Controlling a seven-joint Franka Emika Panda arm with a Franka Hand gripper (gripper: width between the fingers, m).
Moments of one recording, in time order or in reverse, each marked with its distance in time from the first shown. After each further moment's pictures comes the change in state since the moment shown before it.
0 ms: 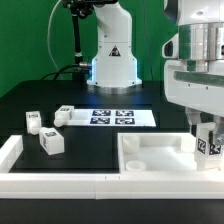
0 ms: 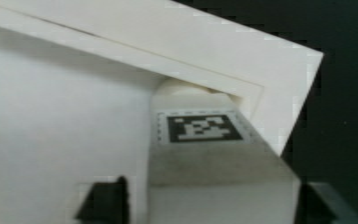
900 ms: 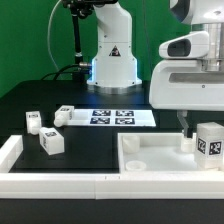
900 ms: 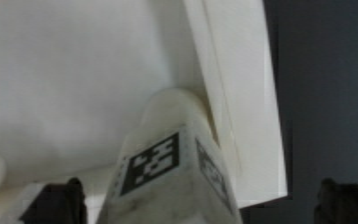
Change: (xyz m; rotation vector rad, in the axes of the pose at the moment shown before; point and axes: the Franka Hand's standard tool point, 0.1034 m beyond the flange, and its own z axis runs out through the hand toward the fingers) arm -0.011 -0.003 0.000 -0.032 0.002 -1.130
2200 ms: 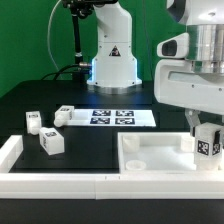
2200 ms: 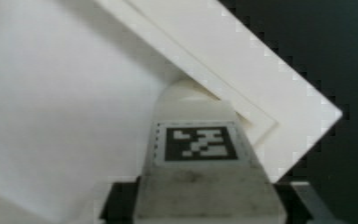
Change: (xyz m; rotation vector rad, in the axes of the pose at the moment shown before) arm 0.001 0.007 0.002 -0.003 0.001 0.965
